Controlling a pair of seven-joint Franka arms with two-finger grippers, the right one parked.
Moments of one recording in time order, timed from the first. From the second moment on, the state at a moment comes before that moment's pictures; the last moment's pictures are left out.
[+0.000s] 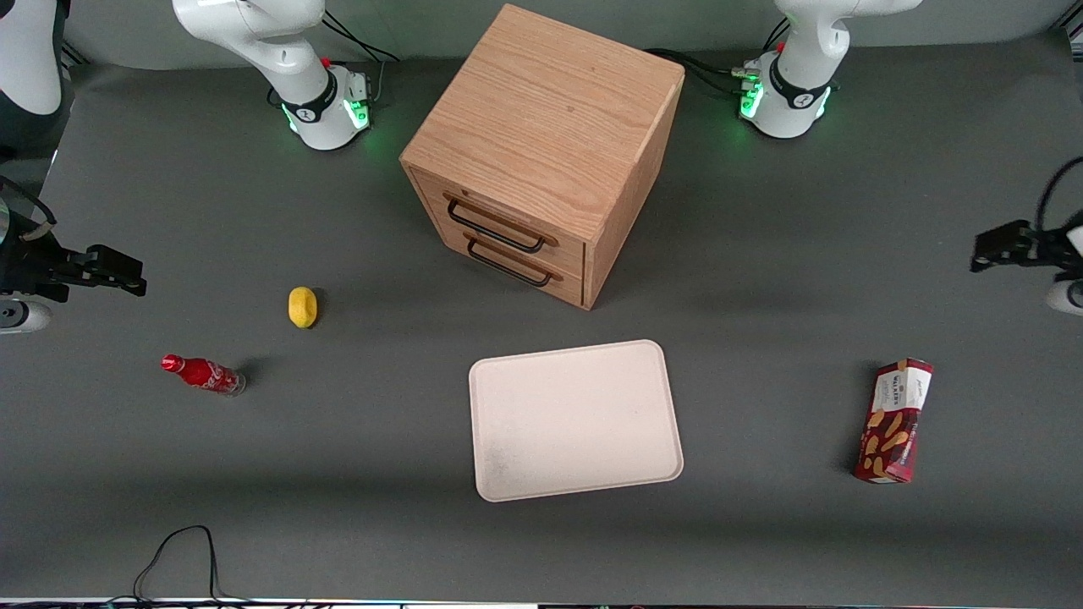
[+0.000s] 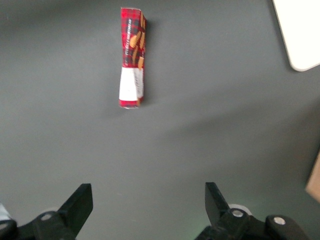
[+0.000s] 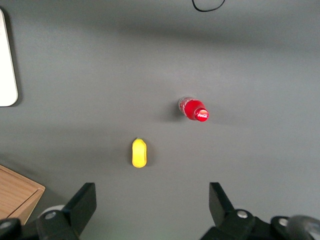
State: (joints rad) arm 0.03 0.24 0.08 -1.35 0.04 1.48 0.48
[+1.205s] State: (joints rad) arm 0.05 0.70 0.06 -1.25 0.03 1.83 0.59
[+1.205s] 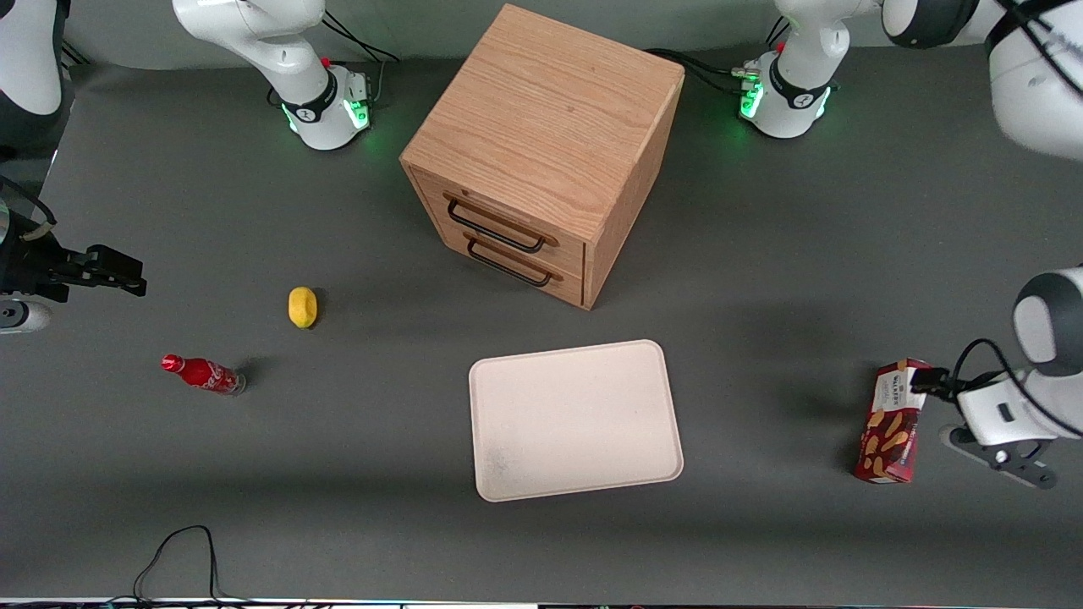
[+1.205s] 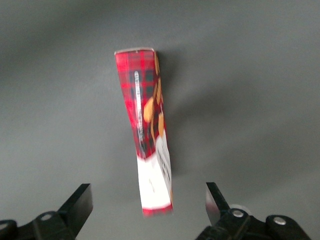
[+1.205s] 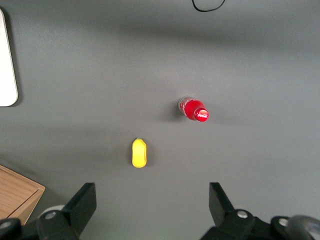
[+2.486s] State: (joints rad) arm 0.06 0.83 0.06 -1.33 -0.01 2.06 0.59
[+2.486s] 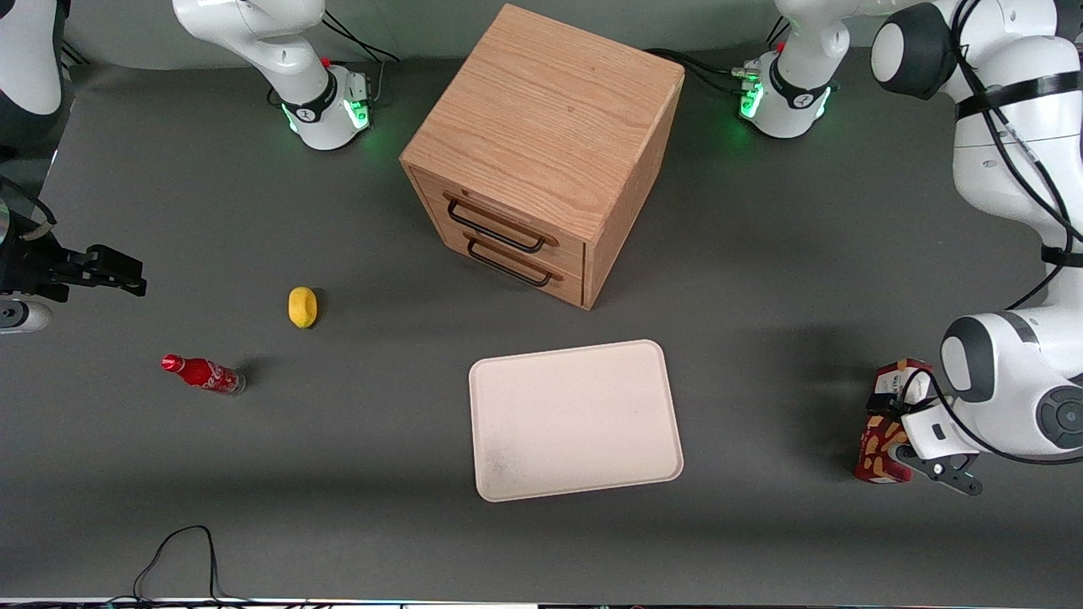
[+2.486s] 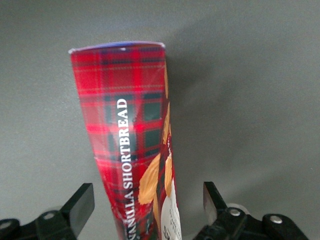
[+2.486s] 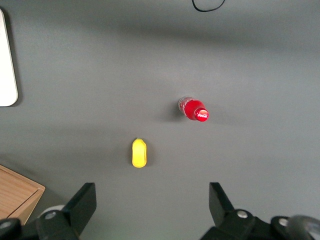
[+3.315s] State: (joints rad) arm 0.05 0.83 0.06 -1.33 -0.01 2.05 0.59
